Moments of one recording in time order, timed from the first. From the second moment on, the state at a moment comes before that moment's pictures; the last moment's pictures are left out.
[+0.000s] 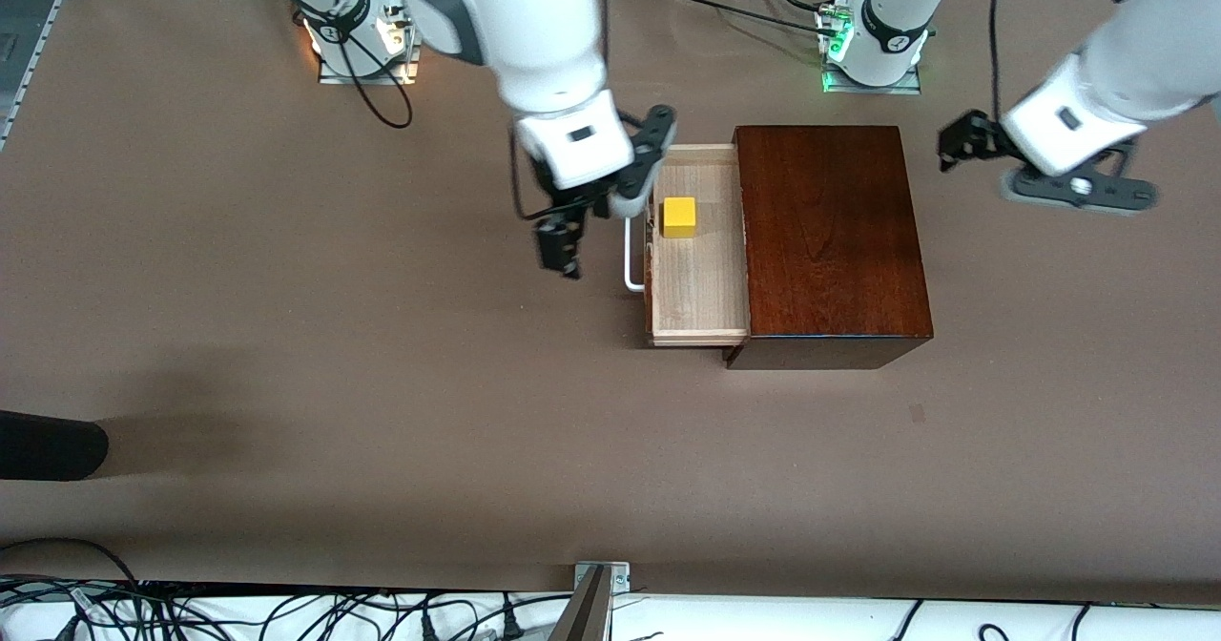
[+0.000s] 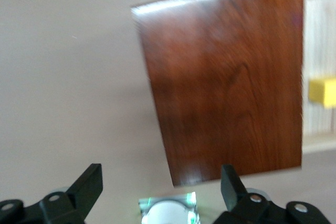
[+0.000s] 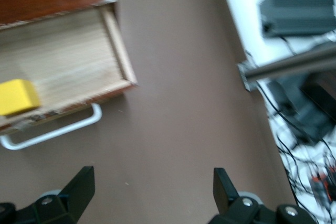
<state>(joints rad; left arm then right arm) -0.10 0.03 -0.13 -1.59 0.01 1.36 -0.01 0.48 0.55 0.34 -1.04 -0.32 1.85 -0.39</state>
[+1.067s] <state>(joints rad) -0.35 0.38 -0.39 -1.51 -0.05 1.80 0.25 0.16 0.12 0.08 -1.40 0.05 1.64 -0.21</state>
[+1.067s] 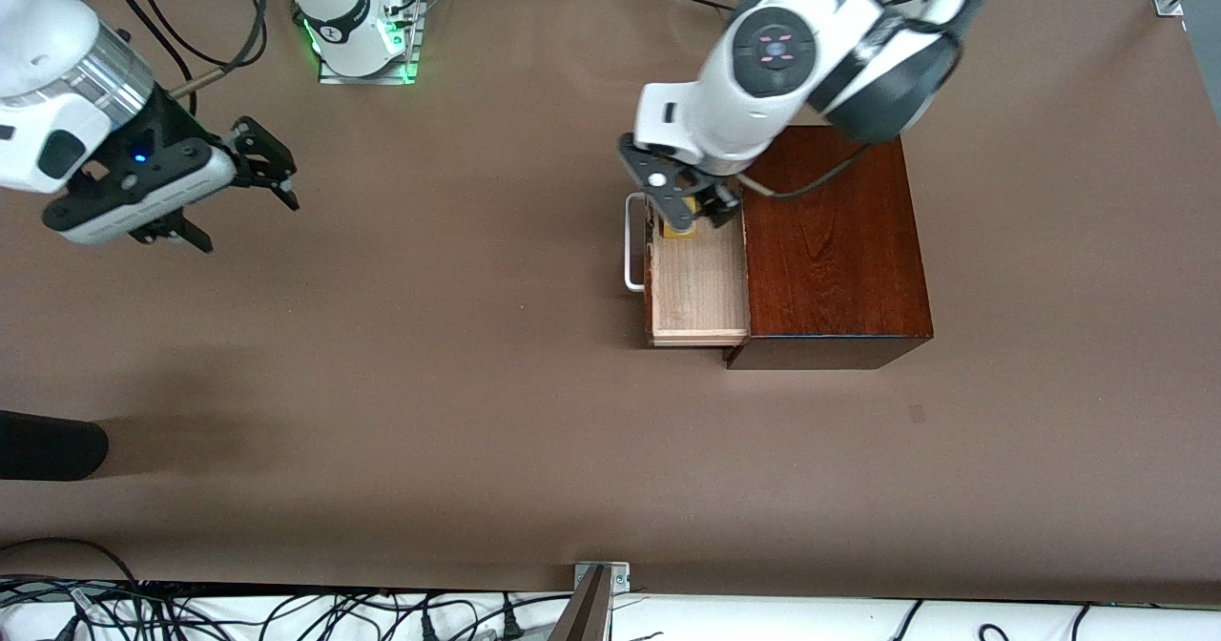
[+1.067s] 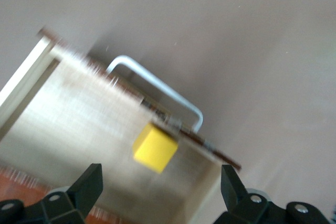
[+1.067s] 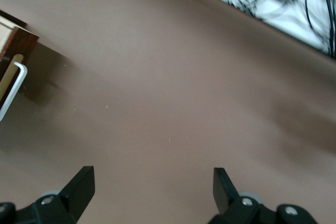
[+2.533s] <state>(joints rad) -0.50 0.69 -0.38 -1.46 0.24 1.93 0.62 0.16 0.08 -0.07 -1.49 0.05 1.56 -0.08</state>
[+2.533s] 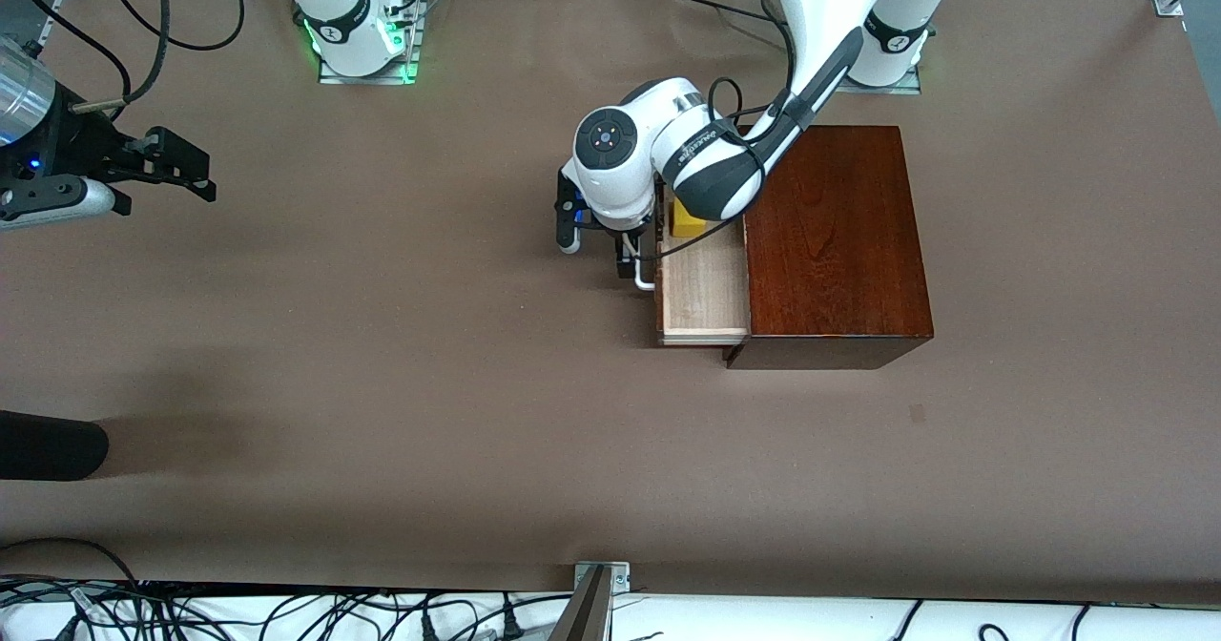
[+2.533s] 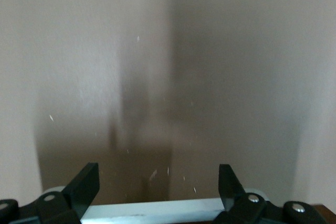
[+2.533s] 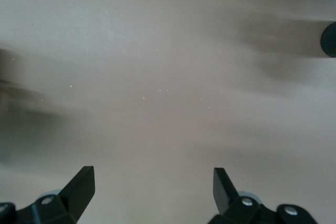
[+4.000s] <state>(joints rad) -0.45 0.67 -0.31 -1.45 0.25 1.65 0.62 0.16 0.08 -0.08 -1.49 0.03 1.58 -0.08</state>
